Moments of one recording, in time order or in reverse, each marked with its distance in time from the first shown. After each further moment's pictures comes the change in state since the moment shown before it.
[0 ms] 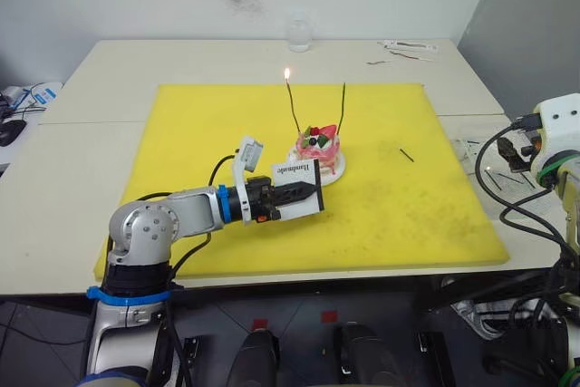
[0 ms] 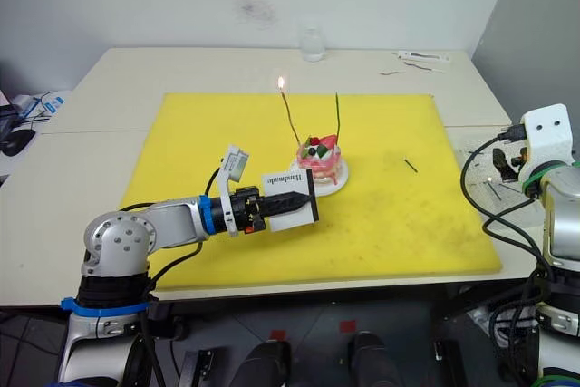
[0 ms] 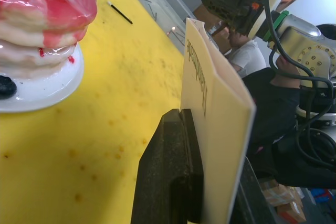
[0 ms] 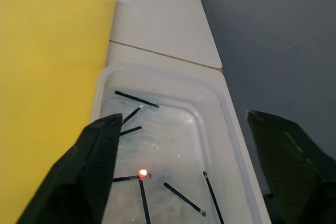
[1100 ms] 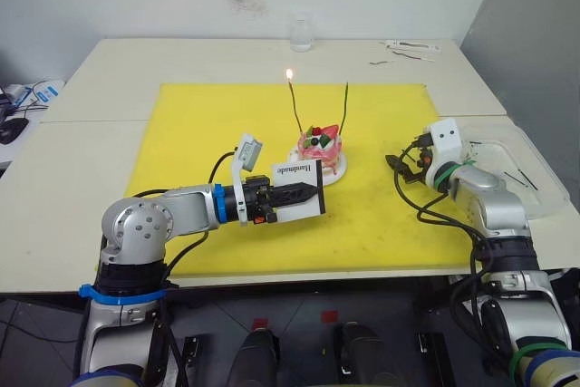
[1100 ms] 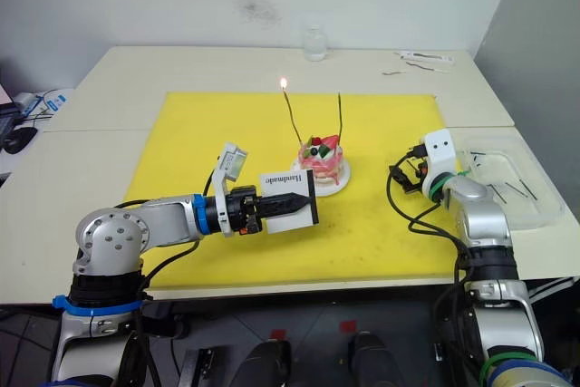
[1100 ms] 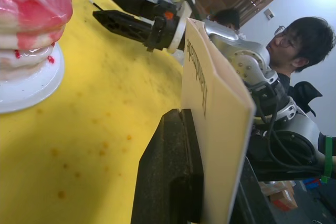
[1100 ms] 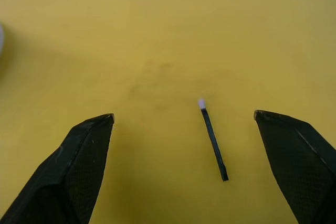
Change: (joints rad) left arm -0.011 0.030 0.003 -0.023 -0.035 0.023 -0.038; right arm -0.166 0.259 0.230 0.530 0.163 -0.385 0.069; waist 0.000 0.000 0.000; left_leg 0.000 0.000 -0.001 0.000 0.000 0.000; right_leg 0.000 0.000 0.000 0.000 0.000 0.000
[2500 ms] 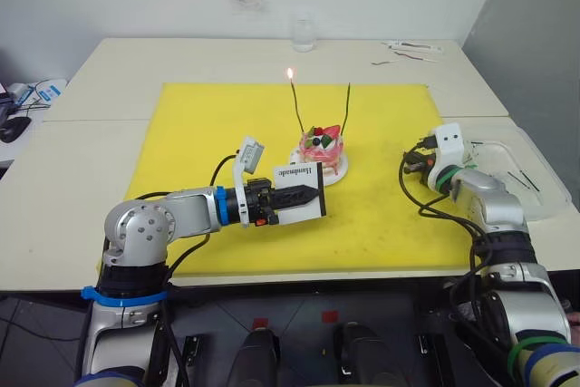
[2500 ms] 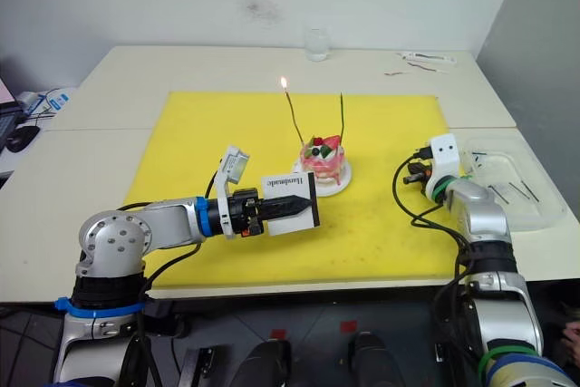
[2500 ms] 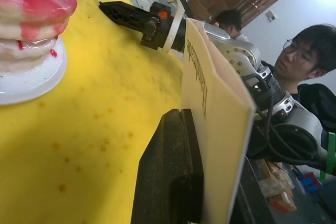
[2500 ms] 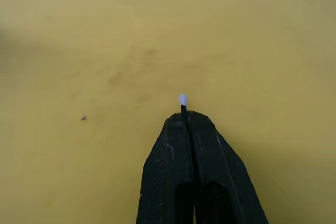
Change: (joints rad) left arm 0.008 -0.019 -0.002 0.002 0.000 0.001 0.019; right arm 0.048 -0.067 0.025 -0.052 0.009 -0.017 0.066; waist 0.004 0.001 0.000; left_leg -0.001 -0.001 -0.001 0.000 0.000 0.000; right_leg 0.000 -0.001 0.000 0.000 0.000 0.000
